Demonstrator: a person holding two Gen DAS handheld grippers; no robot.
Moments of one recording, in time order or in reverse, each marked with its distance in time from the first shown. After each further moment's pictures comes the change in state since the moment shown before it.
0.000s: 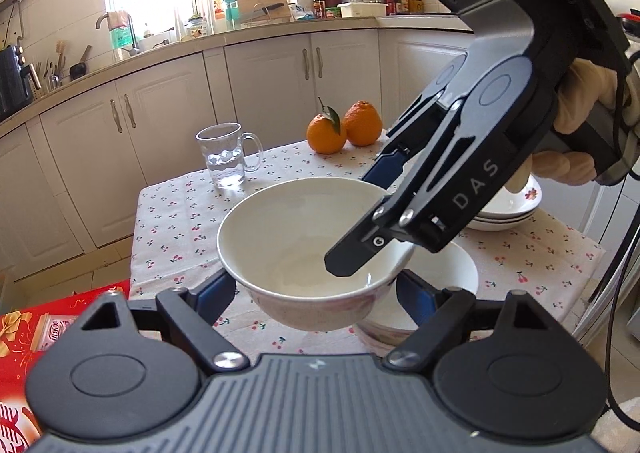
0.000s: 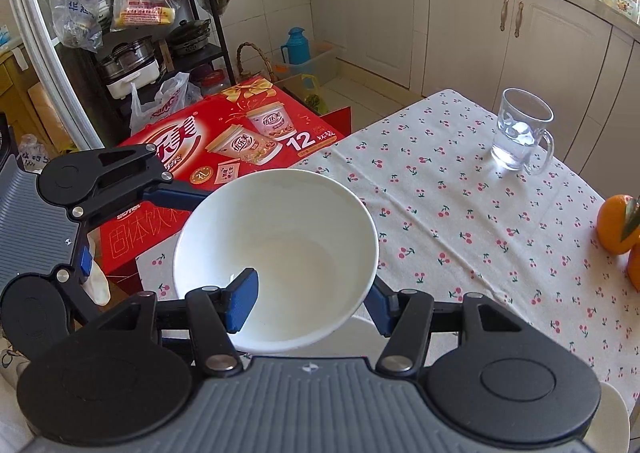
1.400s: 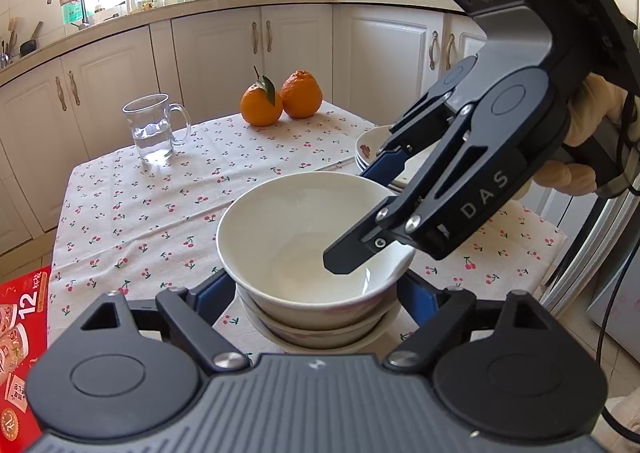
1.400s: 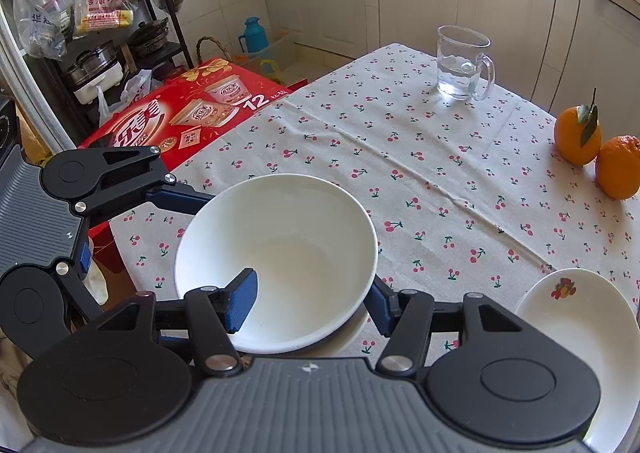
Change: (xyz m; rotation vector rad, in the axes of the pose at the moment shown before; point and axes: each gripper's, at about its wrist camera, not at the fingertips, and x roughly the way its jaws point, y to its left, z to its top) left arm 0.037 -0.035 -0.005 -0.003 0.071 -0.146; right arm -0.016 -0.022 -0.063 0.119 0.026 -0.067
